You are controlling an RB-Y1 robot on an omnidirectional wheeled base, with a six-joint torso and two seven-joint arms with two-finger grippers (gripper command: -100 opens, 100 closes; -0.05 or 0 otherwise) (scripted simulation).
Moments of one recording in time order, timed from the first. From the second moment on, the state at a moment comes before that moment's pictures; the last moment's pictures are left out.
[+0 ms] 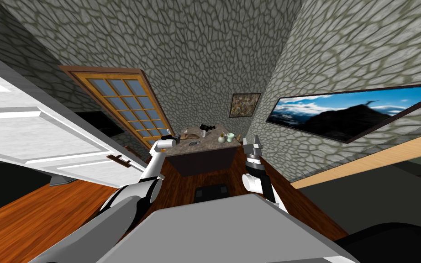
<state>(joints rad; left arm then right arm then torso) -0.55 0.44 0.16 -1.34 0.22 0.88 -0.19 0.52 0.05 -0.04 -2.20 -0.11 -0.53 -0.15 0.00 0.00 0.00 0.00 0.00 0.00</state>
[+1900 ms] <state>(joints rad) -0.80 0.53 0.16 -0.96 0.29 1.36 -0.17 0.52 0.05 -0.04 -2.20 -0.11 -0.53 -0.15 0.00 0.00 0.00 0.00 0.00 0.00</state>
